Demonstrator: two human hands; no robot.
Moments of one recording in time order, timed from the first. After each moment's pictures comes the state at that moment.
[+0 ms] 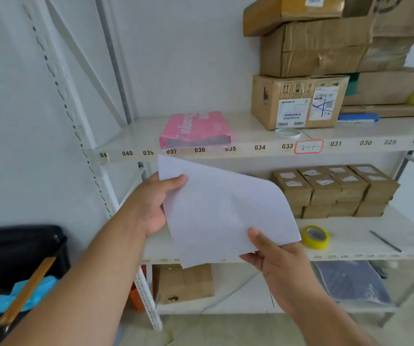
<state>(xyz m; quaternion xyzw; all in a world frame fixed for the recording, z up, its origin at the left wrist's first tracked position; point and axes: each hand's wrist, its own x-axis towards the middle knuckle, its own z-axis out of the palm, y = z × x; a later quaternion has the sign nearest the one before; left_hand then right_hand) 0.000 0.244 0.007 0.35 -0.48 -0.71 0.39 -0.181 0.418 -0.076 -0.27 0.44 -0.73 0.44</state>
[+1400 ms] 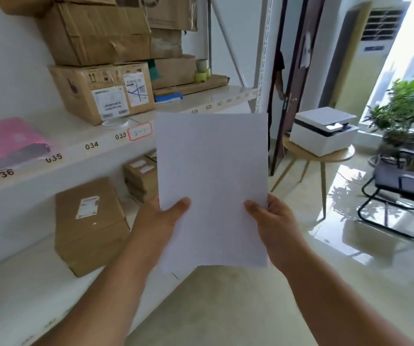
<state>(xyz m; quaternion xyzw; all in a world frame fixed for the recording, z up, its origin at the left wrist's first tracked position) -0.170 0.367 -0.074 0.15 -0.68 -0.70 0.17 -0.247 0.586 -0.082 -0.06 0.65 -0.75 0.09</state>
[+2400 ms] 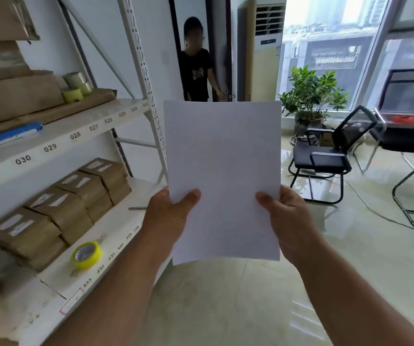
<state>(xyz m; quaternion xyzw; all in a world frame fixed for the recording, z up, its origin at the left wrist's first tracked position) -0.412 0.617 -0.058 0.06 -0.73 -0.67 0.08 -0.415 0.844 -0.086 0.04 0.60 -0.80 -0.06</state>
